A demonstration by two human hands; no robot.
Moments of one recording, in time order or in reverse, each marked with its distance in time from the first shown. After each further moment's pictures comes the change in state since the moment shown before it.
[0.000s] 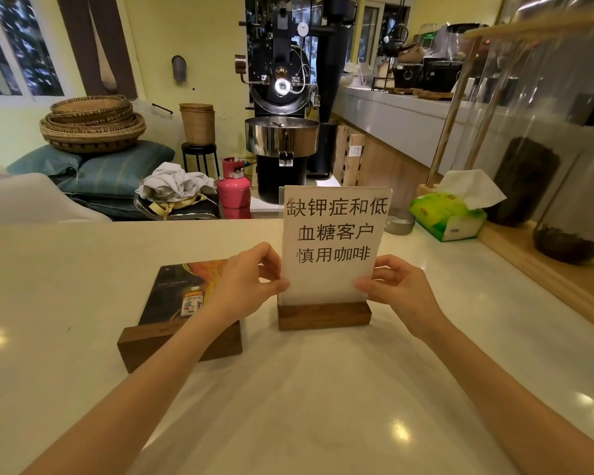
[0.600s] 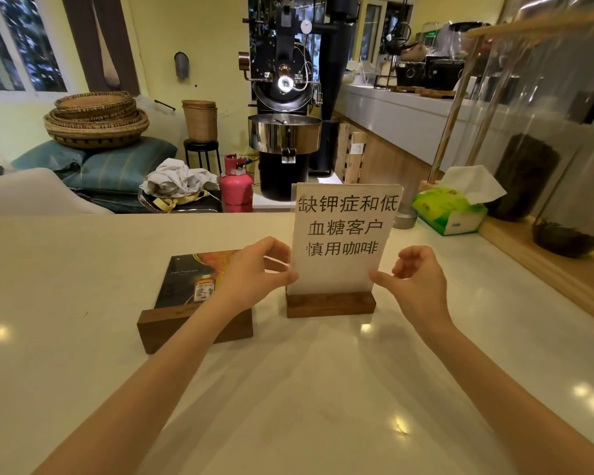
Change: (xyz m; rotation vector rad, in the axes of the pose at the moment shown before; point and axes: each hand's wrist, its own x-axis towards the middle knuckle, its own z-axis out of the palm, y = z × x) left_hand -0.013 0.005 -0.008 -0.057 -0.045 -0.052; right_hand -0.024 -0.006 0.010 -0.266 0.395 -0.095
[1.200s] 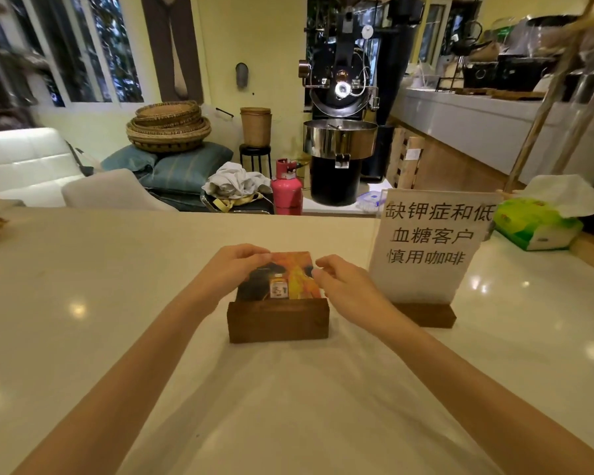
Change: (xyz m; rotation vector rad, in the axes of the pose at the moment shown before) left_hand -0.033 -0.046 -0.099 -0.109 0.128 -0.399; right_hand -0.056 -0.082 0.124 -0.178 -0.721 -0.120
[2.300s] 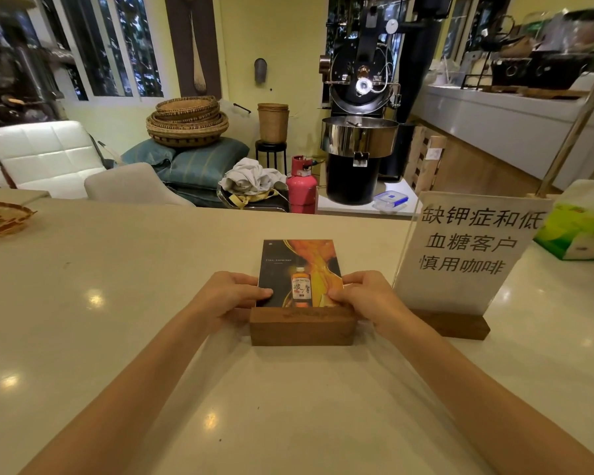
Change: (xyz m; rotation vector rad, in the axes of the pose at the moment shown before) left_hand 0.001 -0.053 -0.021 -0.314 -0.091 -0.222; right_hand 0.030 0.015 0.019 0.288 0.034 0.351
